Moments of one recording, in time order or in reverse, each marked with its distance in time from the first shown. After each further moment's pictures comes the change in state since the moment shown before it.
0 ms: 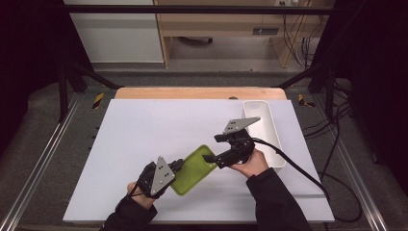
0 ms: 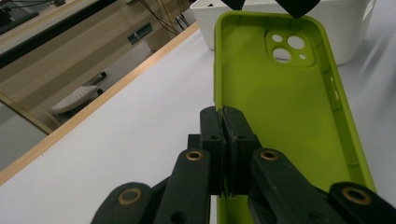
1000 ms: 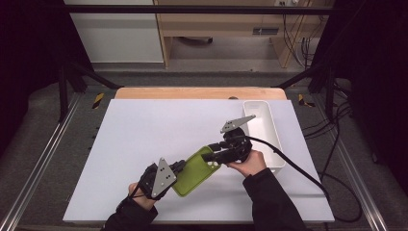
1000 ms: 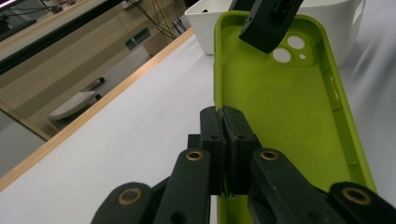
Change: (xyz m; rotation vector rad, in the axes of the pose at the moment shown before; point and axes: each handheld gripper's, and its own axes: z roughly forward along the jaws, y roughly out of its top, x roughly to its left) left arm -0.005 0.002 -0.001 -0.018 -0.010 0.019; right arm -0.004 -0.001 0.009 0.072 0.096 0.099
